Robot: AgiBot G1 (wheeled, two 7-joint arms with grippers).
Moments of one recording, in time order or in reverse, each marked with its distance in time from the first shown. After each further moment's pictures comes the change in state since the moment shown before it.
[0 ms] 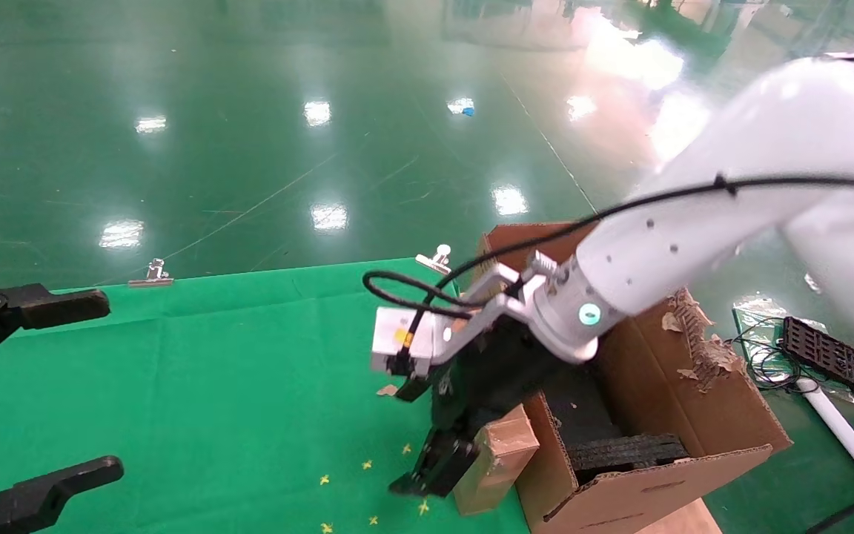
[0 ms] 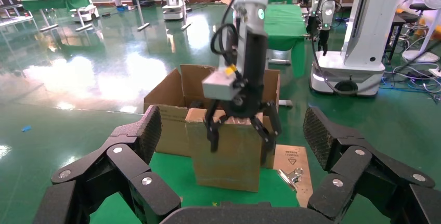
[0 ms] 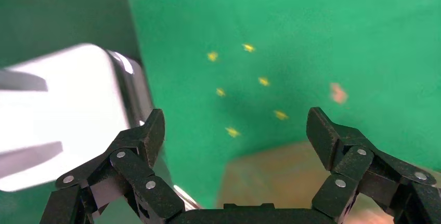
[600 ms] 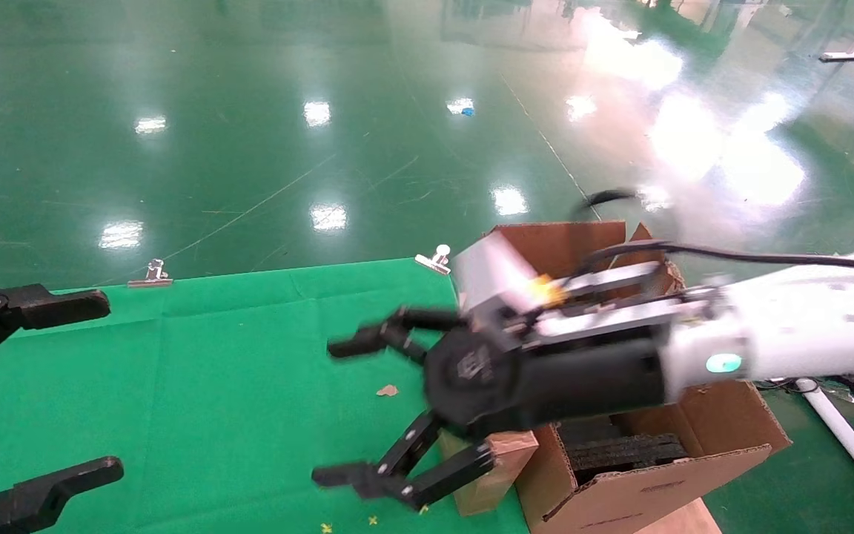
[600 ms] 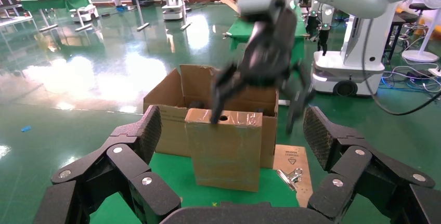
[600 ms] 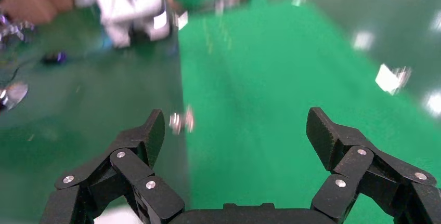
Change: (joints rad) left arm 0.000 0.001 -0.001 0.000 0.001 0.001 -0.001; right arm -0.506 0.151 0.521 -0.005 0.395 0.083 -0.341
